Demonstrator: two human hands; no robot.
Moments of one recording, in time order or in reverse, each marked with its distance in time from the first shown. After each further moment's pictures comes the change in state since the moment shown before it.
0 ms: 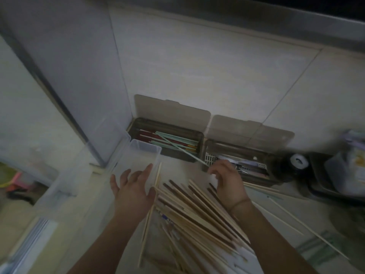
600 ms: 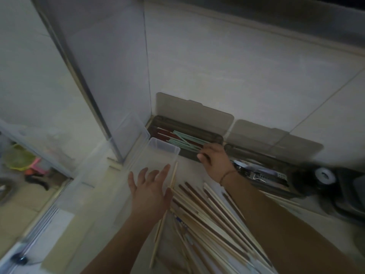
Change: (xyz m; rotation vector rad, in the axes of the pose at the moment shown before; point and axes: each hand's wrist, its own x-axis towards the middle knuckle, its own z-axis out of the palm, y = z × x) left_hand -0.002 0.002 -0.002 0.006 -0.021 -0.001; right_hand 0.089 -0.007 0.061 -0.151 -0.263 -0.102
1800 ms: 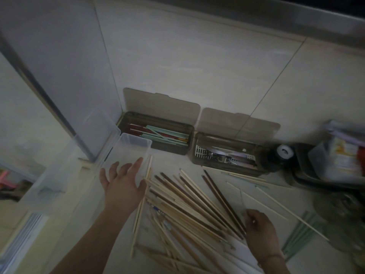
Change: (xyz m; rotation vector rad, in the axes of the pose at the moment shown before) left_hand -0.002 0.000 0.003 0.000 0.062 0.008; right_hand -0.255 0.030 -0.036 0.172 0.286 0.796
